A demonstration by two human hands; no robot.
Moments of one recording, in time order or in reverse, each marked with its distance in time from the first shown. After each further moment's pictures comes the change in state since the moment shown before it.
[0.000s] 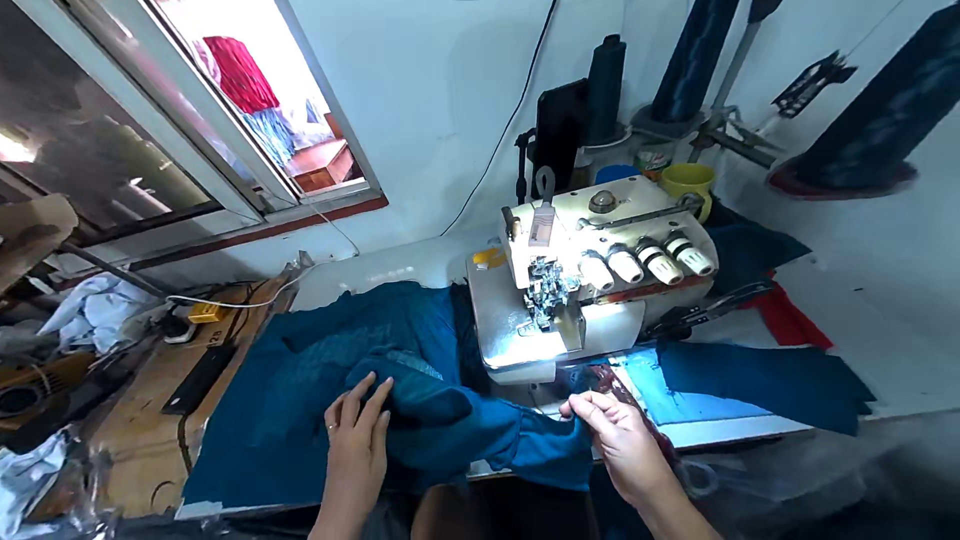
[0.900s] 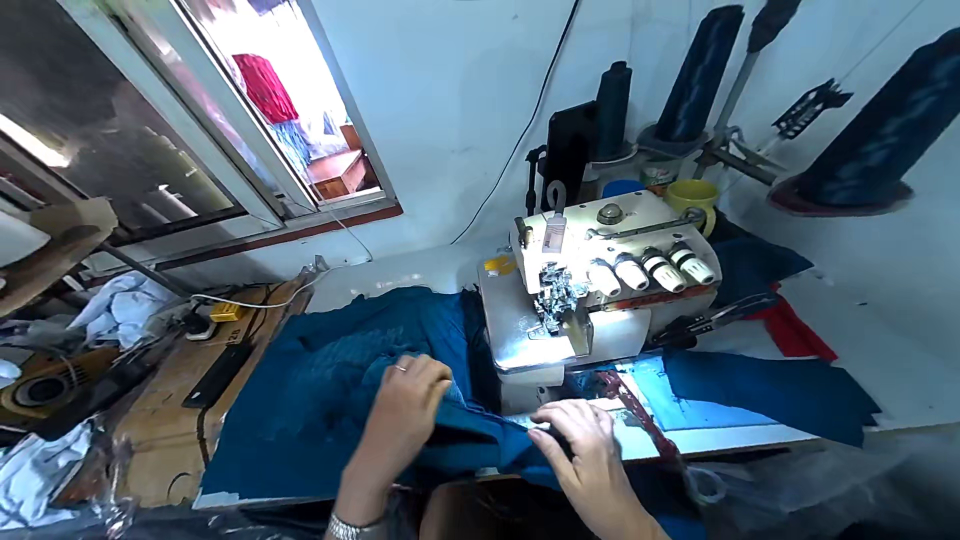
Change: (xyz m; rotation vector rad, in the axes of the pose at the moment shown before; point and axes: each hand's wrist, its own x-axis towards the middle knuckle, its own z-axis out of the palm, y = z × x) left_hand 0.061 0.039 -0.007 -0.106 -0.244 0.179; right_hand -0.019 0.011 0.034 -0.819 -0.036 -0.582
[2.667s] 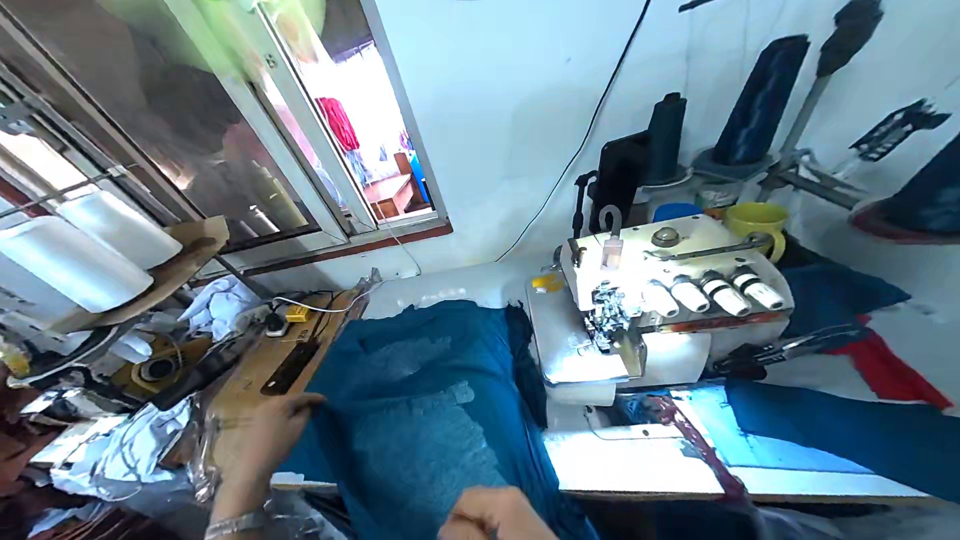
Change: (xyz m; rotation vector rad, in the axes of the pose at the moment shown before) left_hand -0.093 -0.143 -0.144 0.171 -0.108 -0.634; right_hand 0.004 -0.127 0.032 0.695 -0.686 -0.108
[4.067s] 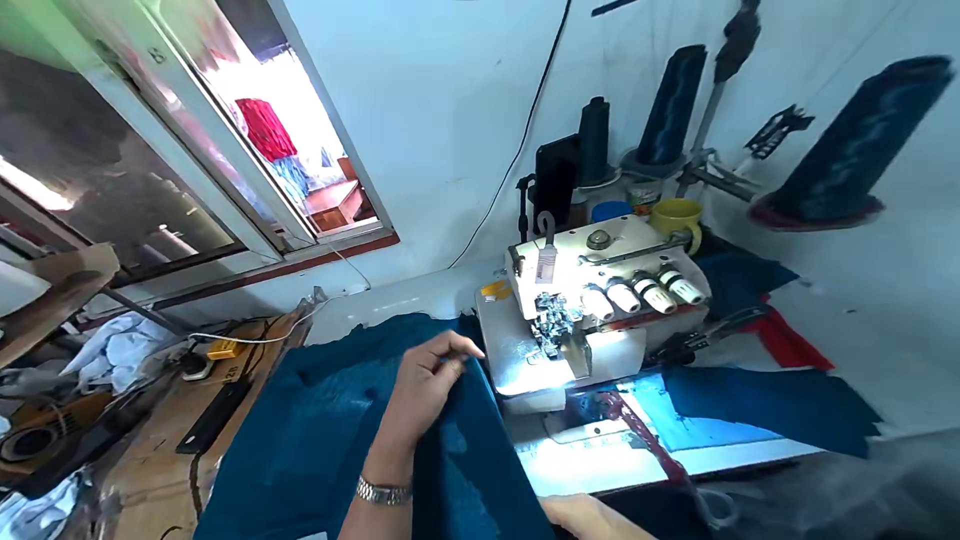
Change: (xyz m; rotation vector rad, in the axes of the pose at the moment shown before) left_hand 0.037 0.250 0.079 -0.989 -0.077 0.633; right_hand -0.079 0.049 -0.096 -0.197 -0.070 0.232
